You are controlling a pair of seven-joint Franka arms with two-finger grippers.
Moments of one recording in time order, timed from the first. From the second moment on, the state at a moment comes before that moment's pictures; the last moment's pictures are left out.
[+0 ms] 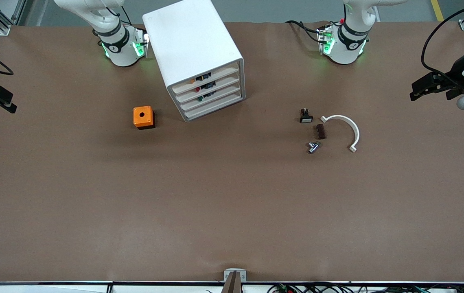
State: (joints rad) left arm 0.00 -0.05 -0.06 -1.62 -0.02 1.49 -0.07; right arm 0.05 -0.05 -0.13 -1.60 -0.03 1.62 -0.09
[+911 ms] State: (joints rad) left arm 0.01 0.01 -0.05 -1.62 -0.02 1.48 -0.07; right arm 0.05 -0.05 -0.14 -1.60 -0.03 1.62 -0.10
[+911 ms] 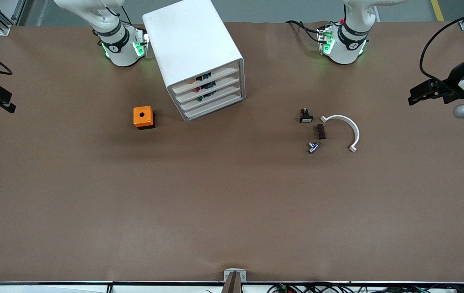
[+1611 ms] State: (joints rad) left arm -0.13 0.16 -0.06 -1.62 -0.04 1.48 -0.29; right arm 0.05 -0.05 -0.14 -1.60 -0.03 1.62 -0.10
